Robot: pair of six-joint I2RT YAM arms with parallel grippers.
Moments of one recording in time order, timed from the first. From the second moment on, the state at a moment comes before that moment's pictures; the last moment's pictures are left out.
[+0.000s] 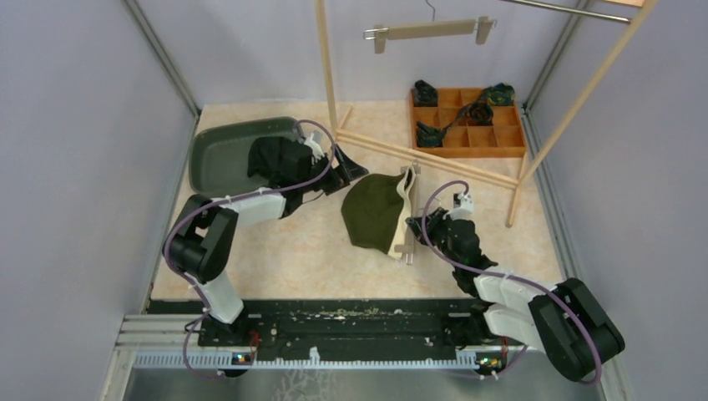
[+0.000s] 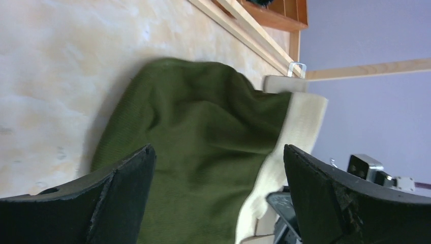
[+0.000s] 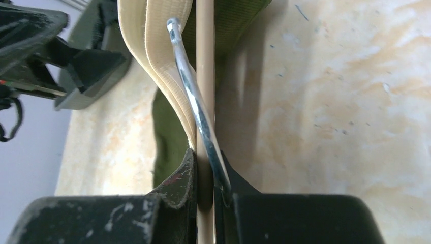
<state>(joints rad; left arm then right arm) -0.48 1.72 0.95 0.40 0.31 -0.89 0.48 1.08 0.13 0.69 0.04 0.79</state>
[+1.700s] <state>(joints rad) -0.62 1.76 0.83 0.42 0.21 -0.94 0.28 0.90 0.40 0.10 0.09 0.61</state>
